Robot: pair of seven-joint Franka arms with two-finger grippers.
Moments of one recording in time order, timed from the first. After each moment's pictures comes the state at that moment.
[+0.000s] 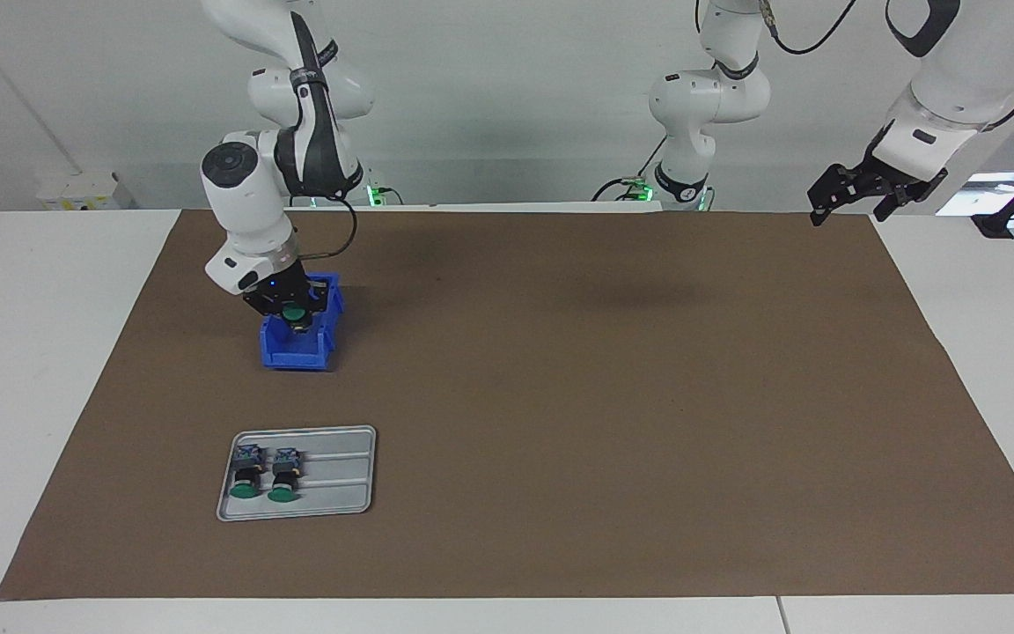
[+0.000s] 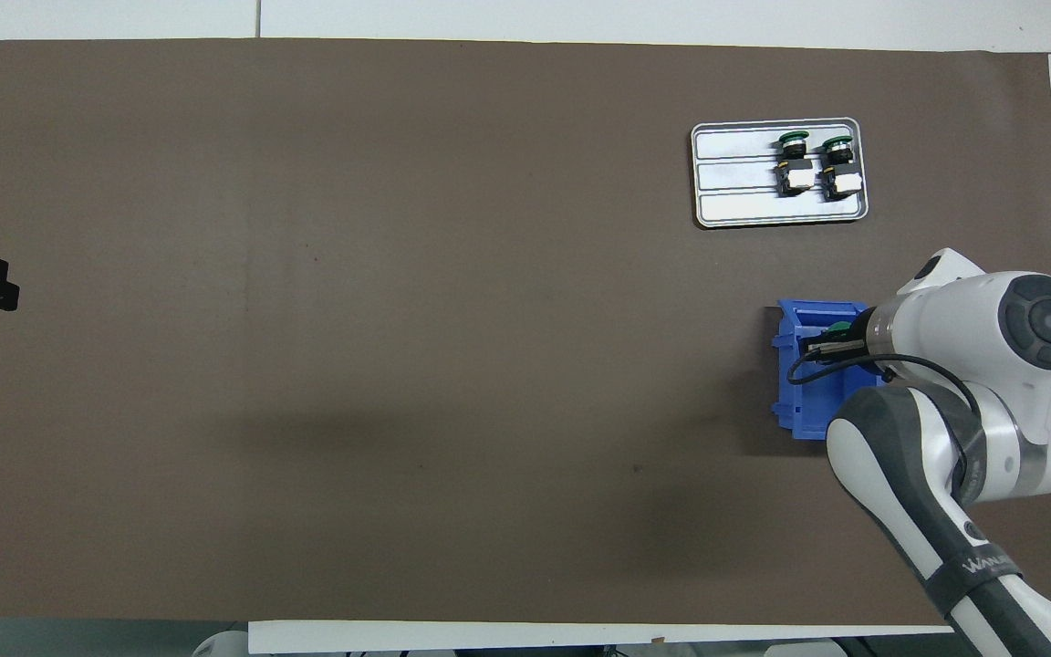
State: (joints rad) left arm -0.04 -0.07 -0.03 -1.60 0.04 1.42 -0.01; right arm 0.03 -0.10 0.02 -2.42 -0.04 2.33 -0.01
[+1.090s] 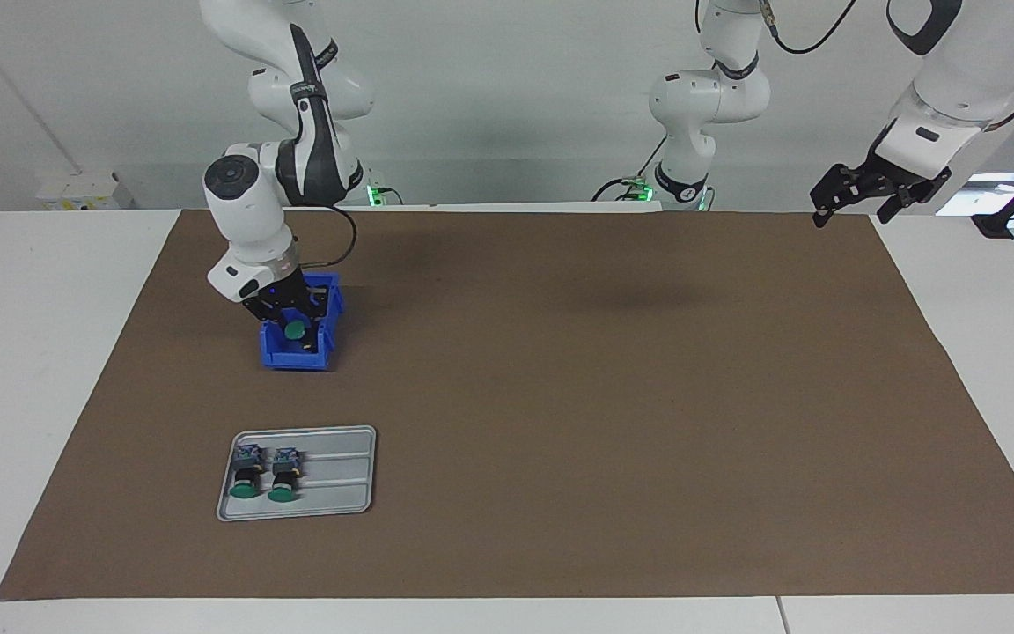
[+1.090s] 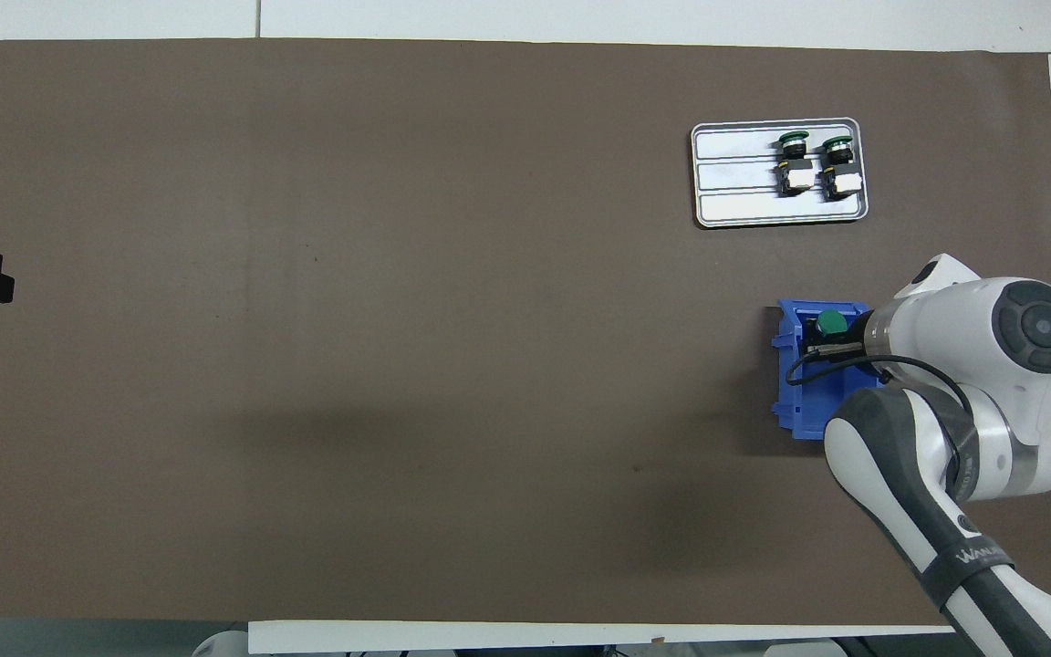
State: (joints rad) left arm -0.05 -0.06 -0.02 -1.59 0.04 1.44 0.00; right arm 0.02 -0.09 0.02 -2.43 -0.04 2.36 -0.01
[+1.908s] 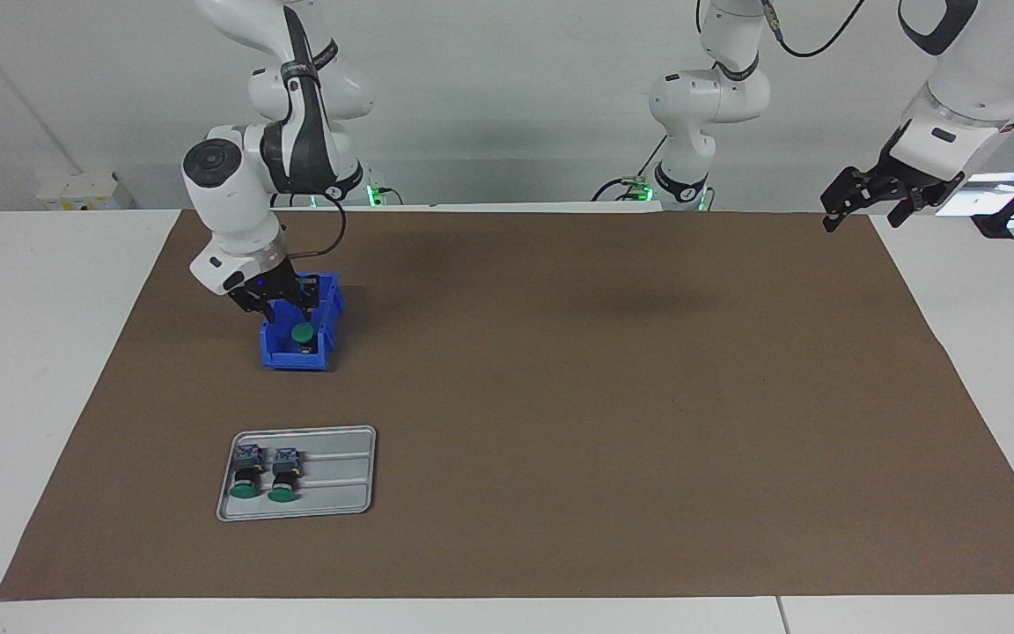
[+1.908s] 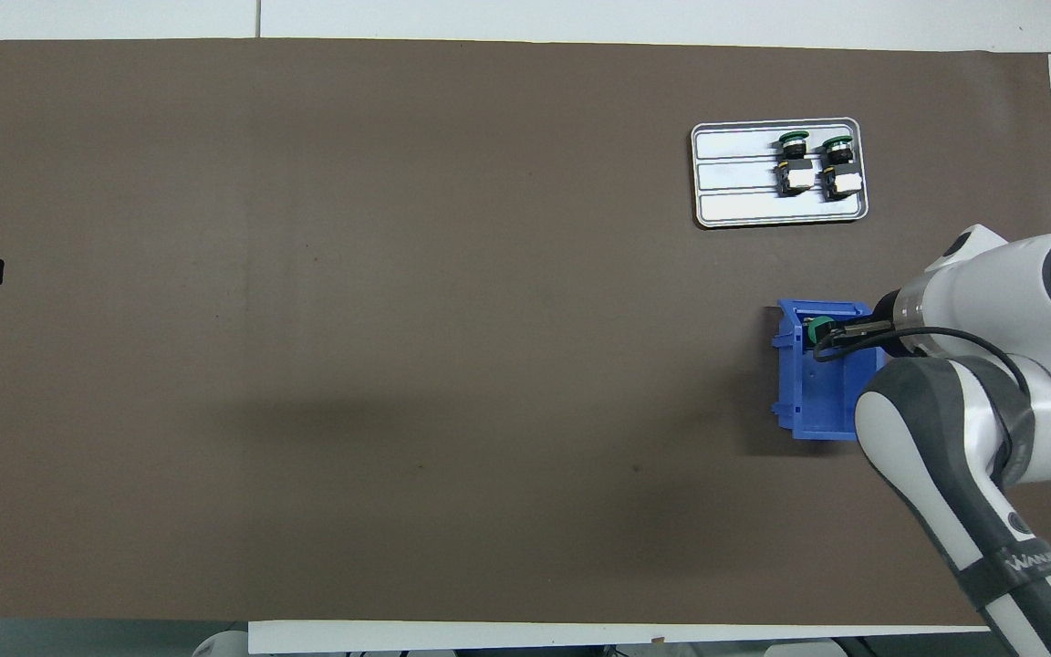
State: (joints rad) left arm -0.05 -0.03 -0.02 -1.55 0.04 1.44 0.00; right arm 0.02 -0.13 0.02 -2.24 -0.04 2.08 -0.01
